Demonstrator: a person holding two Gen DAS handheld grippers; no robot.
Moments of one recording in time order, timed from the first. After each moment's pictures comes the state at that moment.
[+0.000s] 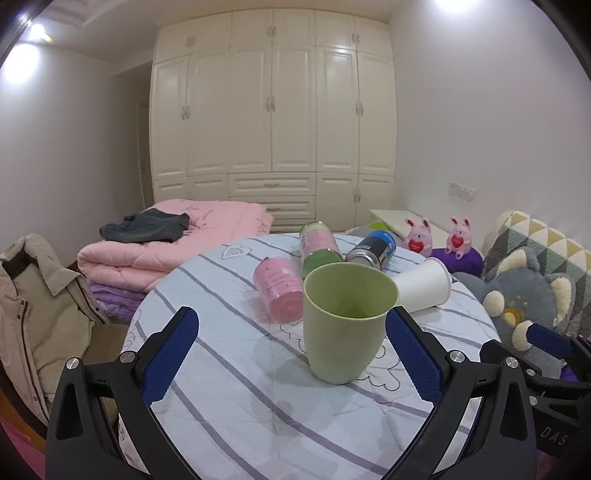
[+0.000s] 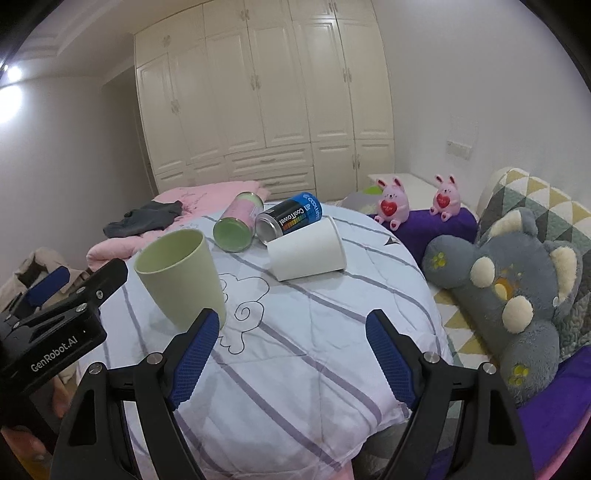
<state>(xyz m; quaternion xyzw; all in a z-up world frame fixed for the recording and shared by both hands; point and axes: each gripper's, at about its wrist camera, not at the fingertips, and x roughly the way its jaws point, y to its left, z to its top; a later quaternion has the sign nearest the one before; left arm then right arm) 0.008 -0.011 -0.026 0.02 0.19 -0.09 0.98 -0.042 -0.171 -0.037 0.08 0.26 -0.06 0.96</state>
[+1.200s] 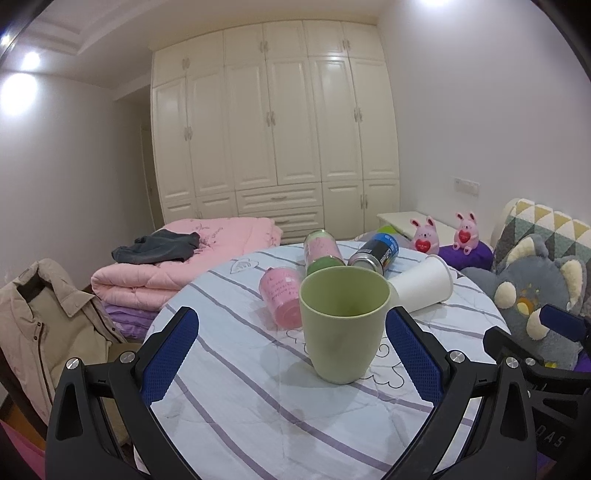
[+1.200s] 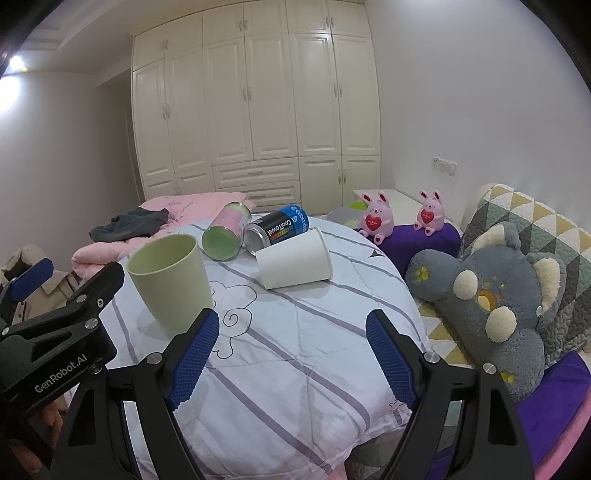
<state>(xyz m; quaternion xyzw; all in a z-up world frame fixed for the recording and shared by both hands) -0.008 -0.023 -0.022 0.06 0.17 -0.07 0.98 -0.053 -0.162 -0.032 0.05 0.24 -0.09 0.97</state>
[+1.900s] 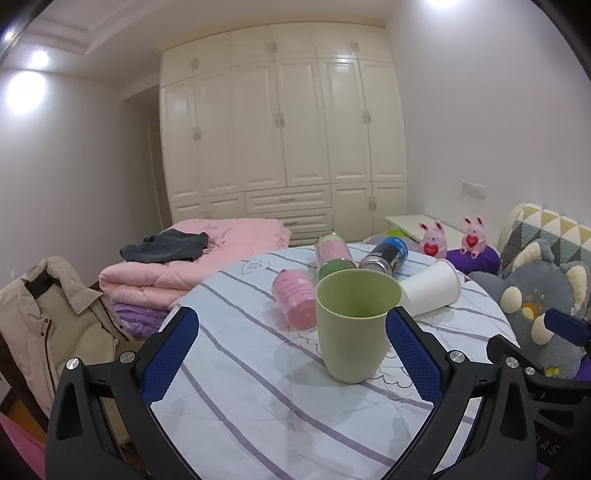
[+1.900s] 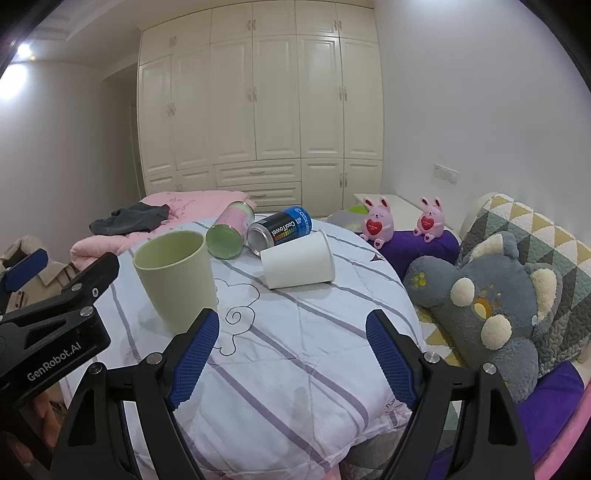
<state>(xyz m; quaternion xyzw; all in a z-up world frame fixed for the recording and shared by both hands) -0.010 -0.017 -0.019 0.05 0.16 -0.05 0.98 -0.054 -0.153 -0.030 0.03 0.24 -0.09 0.97</state>
